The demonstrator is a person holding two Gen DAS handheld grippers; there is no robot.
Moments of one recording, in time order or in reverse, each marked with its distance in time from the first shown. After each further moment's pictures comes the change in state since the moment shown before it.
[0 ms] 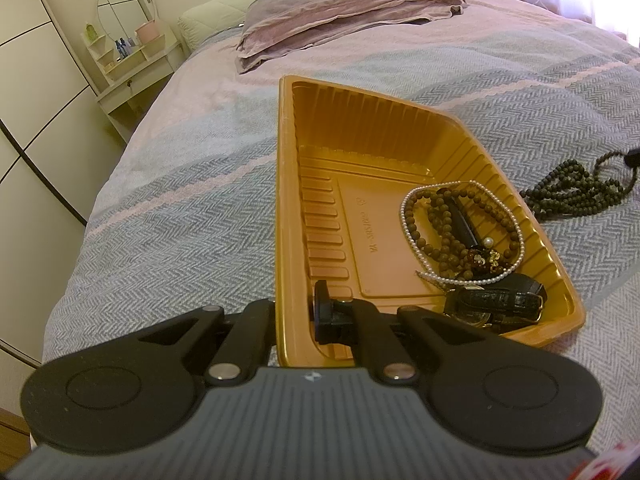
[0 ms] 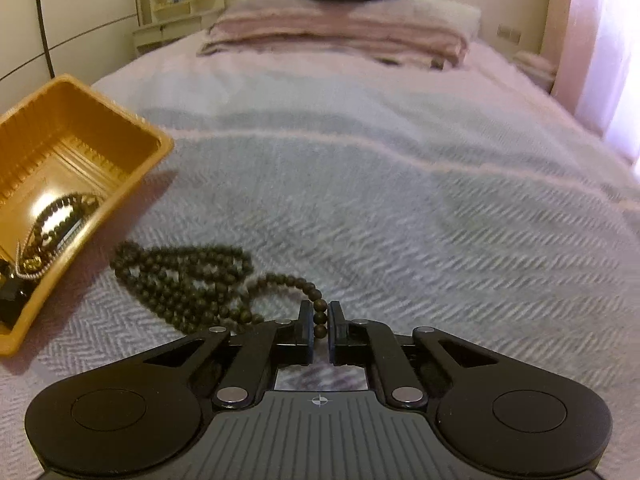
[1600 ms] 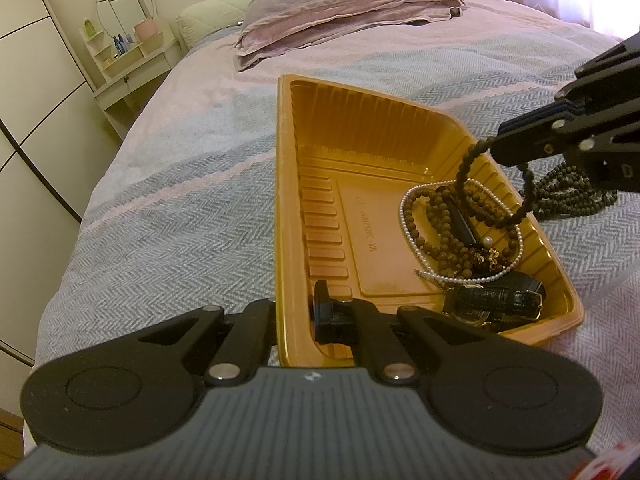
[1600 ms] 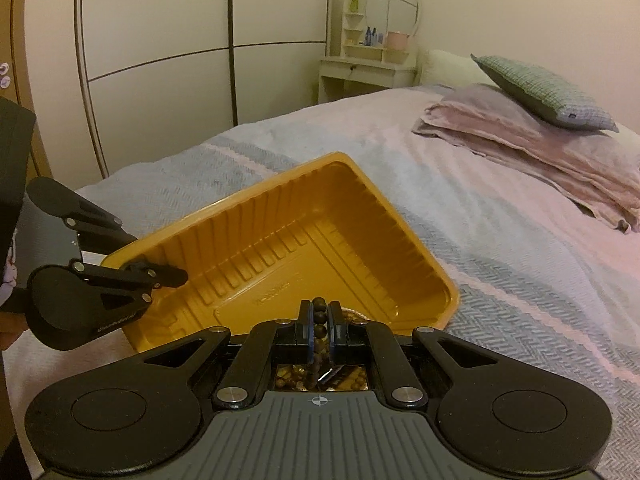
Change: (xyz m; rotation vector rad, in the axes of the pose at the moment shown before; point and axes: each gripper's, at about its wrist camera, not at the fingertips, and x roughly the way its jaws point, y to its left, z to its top) left arm 0.003 0.003 -0.002 -0.012 0.001 -0.017; right arm -0.022 0.206 0.079 -0.351 -0.136 0.382
